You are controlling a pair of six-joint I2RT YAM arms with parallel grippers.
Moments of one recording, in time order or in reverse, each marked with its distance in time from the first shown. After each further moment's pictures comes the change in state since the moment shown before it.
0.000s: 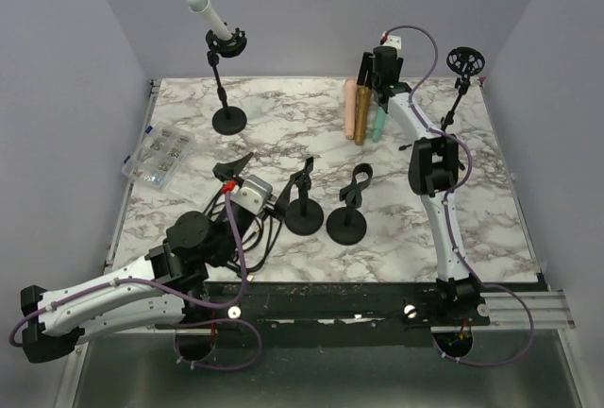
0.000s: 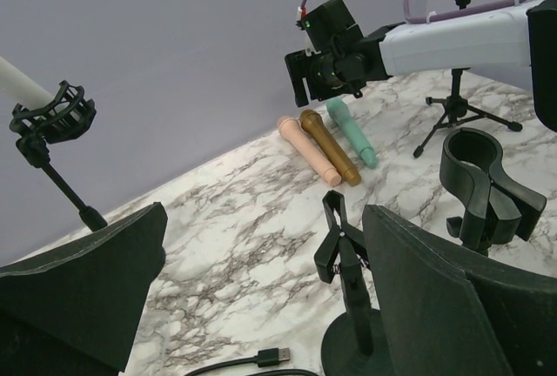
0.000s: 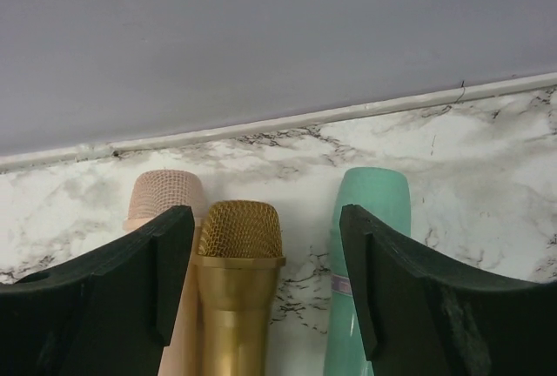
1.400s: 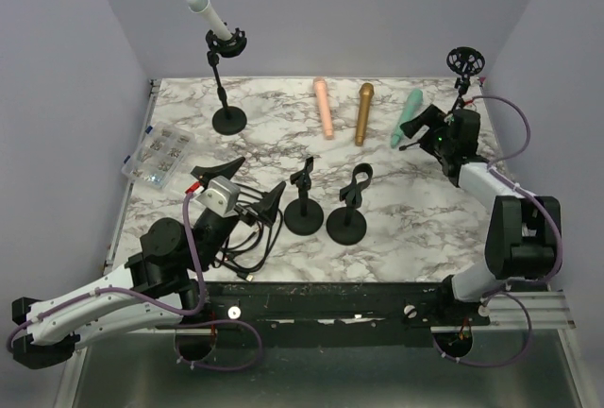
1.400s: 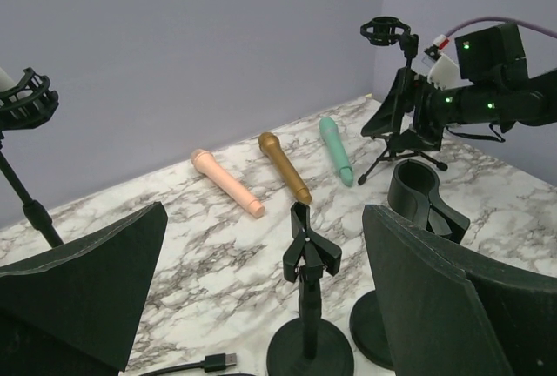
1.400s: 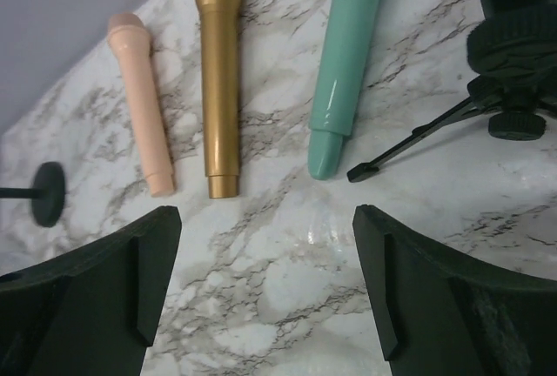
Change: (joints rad) left arm 0.000 -0.129 0.010 -0.080 0.057 -0.170; right arm -0.201 -1.128 -1.517 0.319 -0.353 0.337
